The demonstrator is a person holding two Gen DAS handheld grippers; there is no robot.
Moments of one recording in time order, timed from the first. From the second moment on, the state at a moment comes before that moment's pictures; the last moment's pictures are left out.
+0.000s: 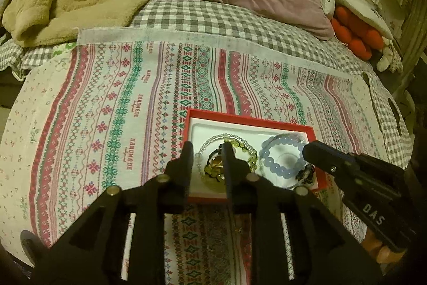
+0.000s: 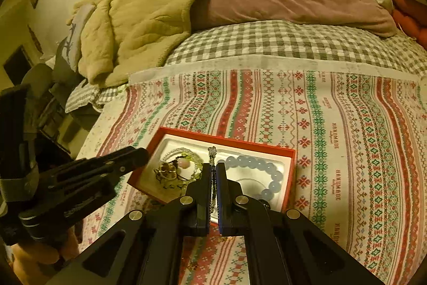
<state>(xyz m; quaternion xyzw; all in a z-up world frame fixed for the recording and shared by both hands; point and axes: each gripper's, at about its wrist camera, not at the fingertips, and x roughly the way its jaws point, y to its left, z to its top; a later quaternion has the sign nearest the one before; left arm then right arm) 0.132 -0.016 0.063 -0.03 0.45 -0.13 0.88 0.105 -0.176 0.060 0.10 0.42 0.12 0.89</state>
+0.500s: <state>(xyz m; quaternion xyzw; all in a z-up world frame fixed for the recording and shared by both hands) 0.114 -0.016 0.070 -0.01 0.45 -0.12 0.88 0.100 -0.195 0.062 0.07 0.43 0.06 0.90</state>
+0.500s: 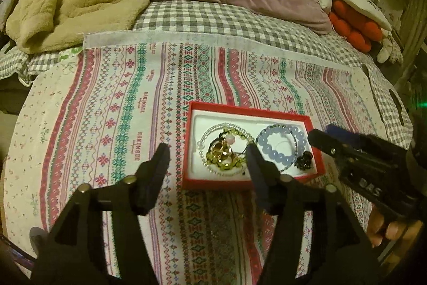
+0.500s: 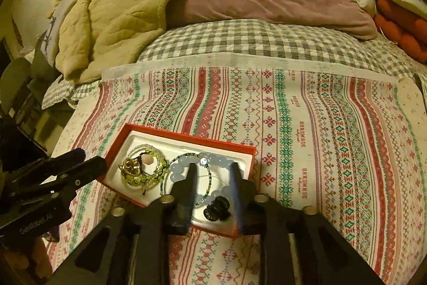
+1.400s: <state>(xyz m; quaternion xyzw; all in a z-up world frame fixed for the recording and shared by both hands) 0.061 0.000 0.054 0.01 0.49 -0.08 0.87 0.031 -0.211 0.065 0.01 0.45 0.01 0.89</state>
